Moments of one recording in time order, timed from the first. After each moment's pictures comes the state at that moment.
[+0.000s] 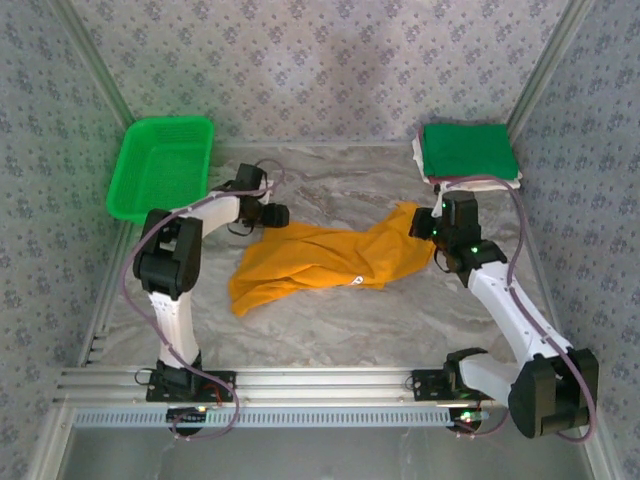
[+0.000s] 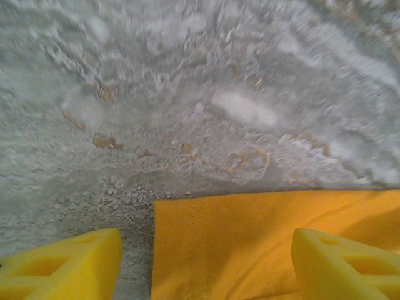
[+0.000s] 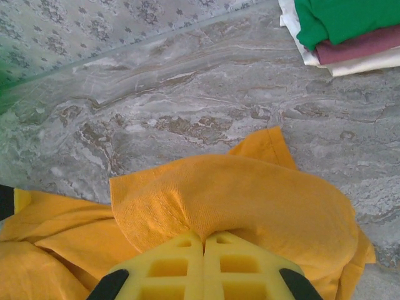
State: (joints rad) left arm -0.32 2.01 1.36 -0.43 0.19 -0.23; right arm 0.20 1.11 0.81 -0.29 -0.04 0.37
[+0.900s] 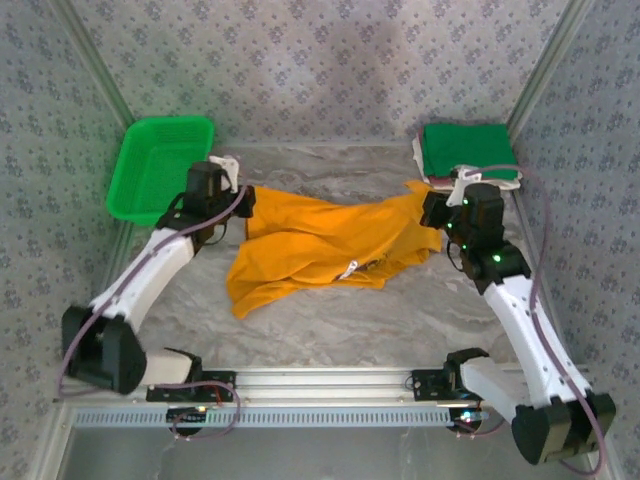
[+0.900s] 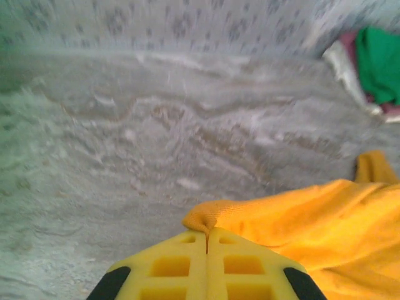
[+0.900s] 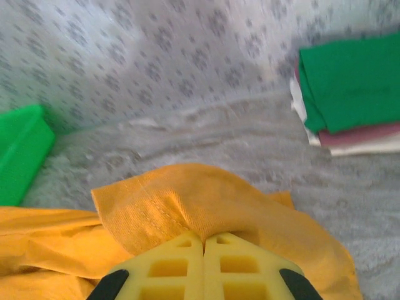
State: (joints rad) left arm -0.32 1.26 1.05 -0.30 0.11 -0.26; right arm 0.19 0.92 0.96 -0.38 -0.05 0.31
